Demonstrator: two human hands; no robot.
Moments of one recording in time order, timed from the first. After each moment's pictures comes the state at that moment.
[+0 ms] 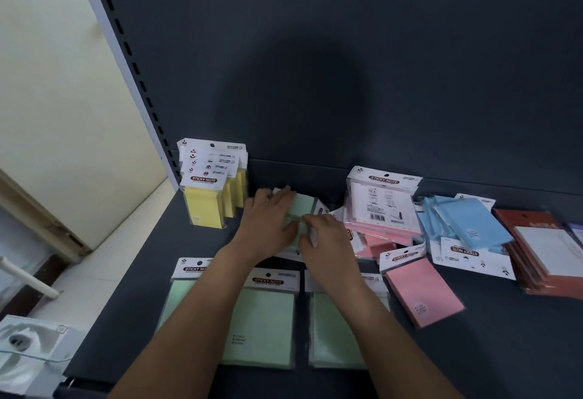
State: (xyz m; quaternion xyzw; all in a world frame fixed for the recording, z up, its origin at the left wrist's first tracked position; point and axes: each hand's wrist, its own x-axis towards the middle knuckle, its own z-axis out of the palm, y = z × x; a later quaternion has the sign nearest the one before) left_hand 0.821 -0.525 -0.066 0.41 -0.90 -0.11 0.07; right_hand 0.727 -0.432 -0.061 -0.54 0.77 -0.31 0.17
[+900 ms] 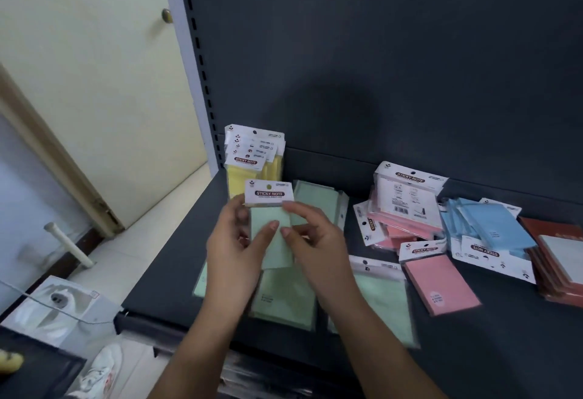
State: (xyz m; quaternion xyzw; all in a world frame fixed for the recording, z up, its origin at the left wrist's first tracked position) left_hand 0.899 -0.417 -0.031 0.49 -0.57 -0.41 0.52; right_hand 0.790 -0.393 -0.033 -0.48 0.55 -0.58 0.37
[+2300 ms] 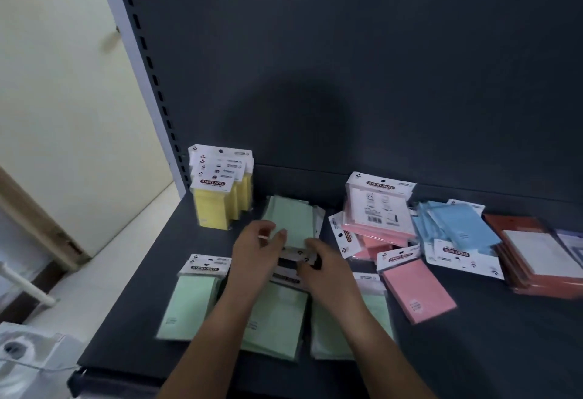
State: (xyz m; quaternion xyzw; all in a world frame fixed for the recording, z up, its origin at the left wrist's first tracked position) left_hand 0.847 -0.465 -0.057 0.55 -0.62 -0.44 0.35; right_hand 0.743 -0.401 -0.059 -0.49 0.75 -0.34 0.29
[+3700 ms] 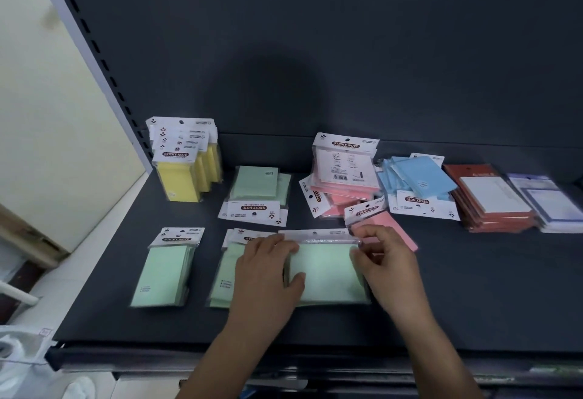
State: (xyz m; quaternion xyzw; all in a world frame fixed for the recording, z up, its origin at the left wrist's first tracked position) left_hand 0.846 -0.373 -0.065 0.42 -0.85 -0.24 0.21; right_hand 0.684 -0.297 -0.068 -0.40 0.76 -0.48 0.18
